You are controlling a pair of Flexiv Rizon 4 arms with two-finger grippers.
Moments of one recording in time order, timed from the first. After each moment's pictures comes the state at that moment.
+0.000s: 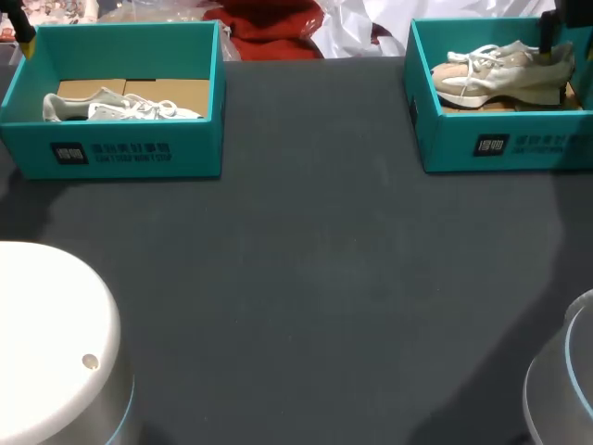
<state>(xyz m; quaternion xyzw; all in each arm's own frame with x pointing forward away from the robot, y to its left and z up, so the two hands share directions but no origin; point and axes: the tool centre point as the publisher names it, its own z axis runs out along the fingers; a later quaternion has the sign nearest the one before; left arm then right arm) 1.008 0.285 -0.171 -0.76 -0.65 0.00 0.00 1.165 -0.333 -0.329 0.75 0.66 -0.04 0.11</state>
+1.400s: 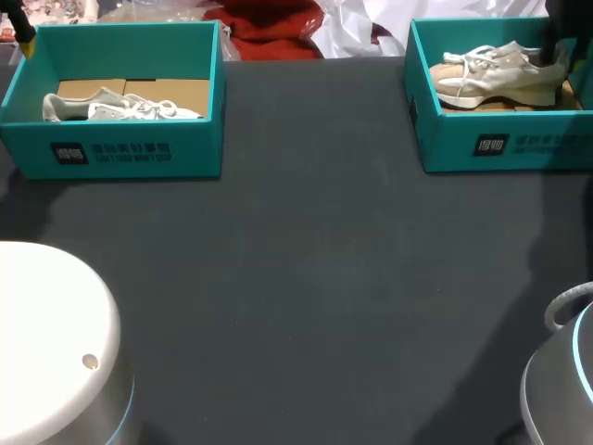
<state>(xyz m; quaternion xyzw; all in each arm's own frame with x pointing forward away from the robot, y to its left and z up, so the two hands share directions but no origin) 1.008 0.285 -0.171 -0.76 -0.65 0.00 0.00 1.164 -0.328 -0.357 0.71 0.70 -0.05 0.05</state>
